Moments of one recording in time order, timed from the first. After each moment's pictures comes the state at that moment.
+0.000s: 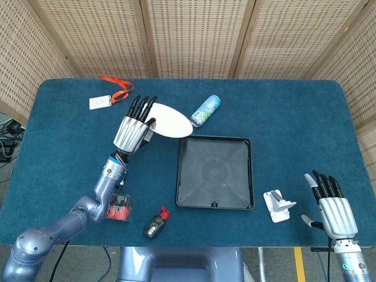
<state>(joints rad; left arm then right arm) -0.93 -1.93 -0.24 -0.69 1.46 1.33 0.05 0.09 -1.23 0.03 -1.52 -1.55 1.47 -0.05</state>
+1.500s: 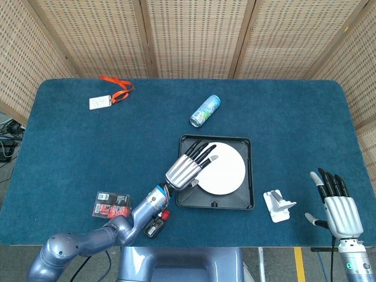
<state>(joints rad) -1.00 -2.12 -0.17 -0.80 1.51 1.16 0.14 0.09 -1.22 0.04 -1.51 -1.54 1.49 -0.03</state>
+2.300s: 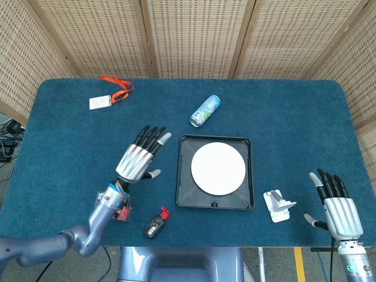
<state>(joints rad) -0.70 -1.65 -0.14 -1.42 1.42 1.32 0.32 0.08 -1.21 0.03 -1.53 -1.56 1.50 -0.04</state>
